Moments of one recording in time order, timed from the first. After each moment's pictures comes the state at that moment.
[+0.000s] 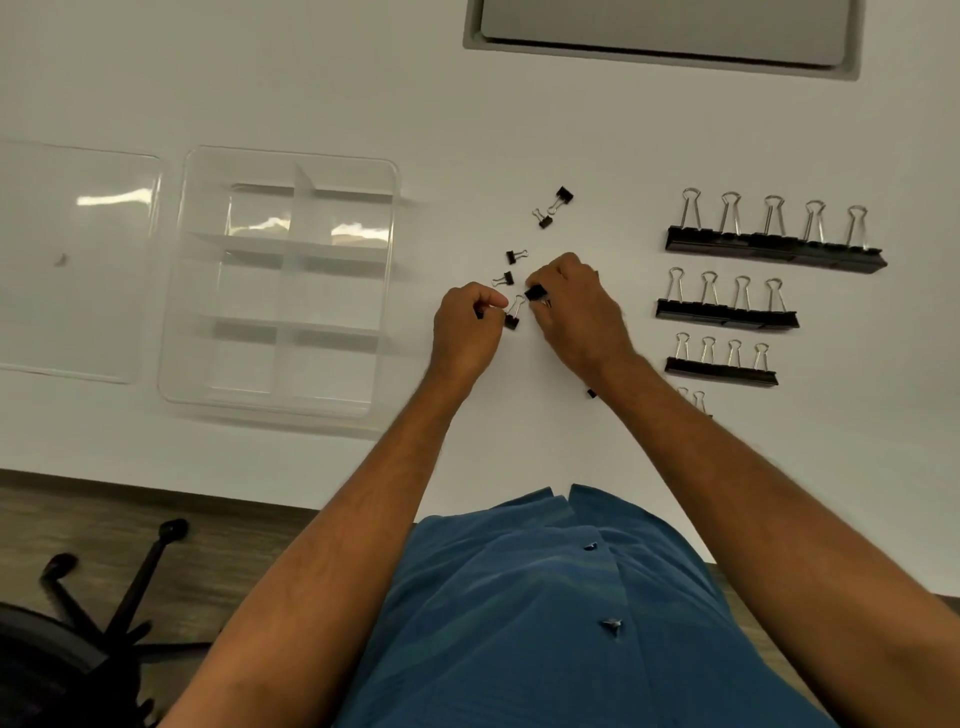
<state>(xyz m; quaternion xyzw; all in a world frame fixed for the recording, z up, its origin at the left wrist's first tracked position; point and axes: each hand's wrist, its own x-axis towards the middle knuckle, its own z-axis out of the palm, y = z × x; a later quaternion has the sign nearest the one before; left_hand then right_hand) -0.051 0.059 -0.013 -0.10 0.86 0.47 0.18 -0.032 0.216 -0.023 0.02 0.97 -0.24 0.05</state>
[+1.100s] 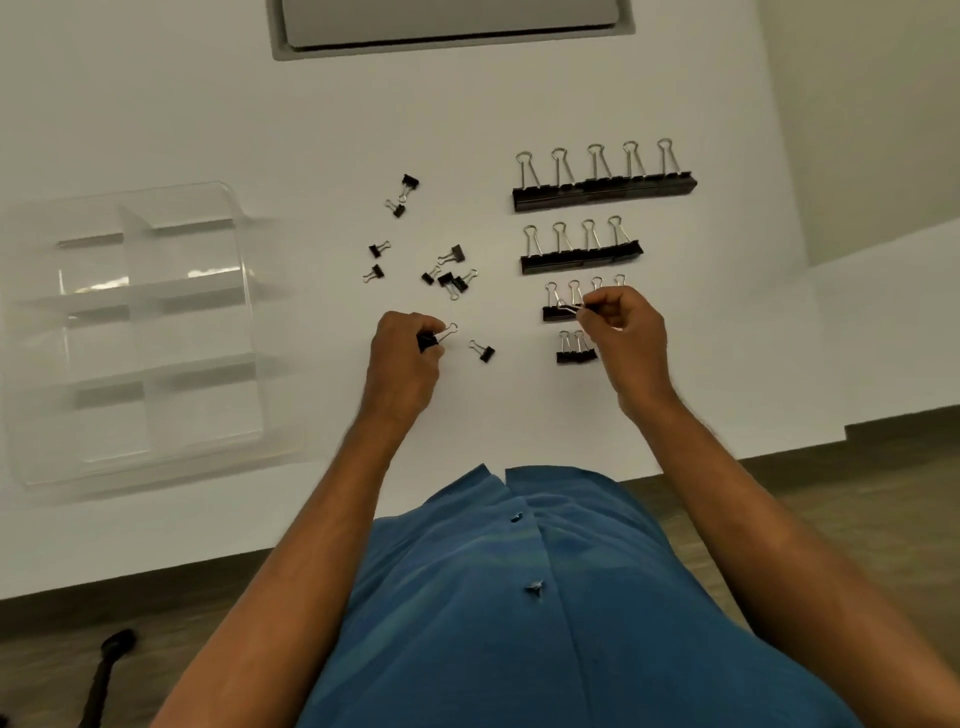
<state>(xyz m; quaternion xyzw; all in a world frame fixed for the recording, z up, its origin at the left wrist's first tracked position) 0.009 0.087 0.003 0.08 0.89 0.38 0.22 0.116 0.322 0.017 0.41 0.72 -0.56 -0.08</state>
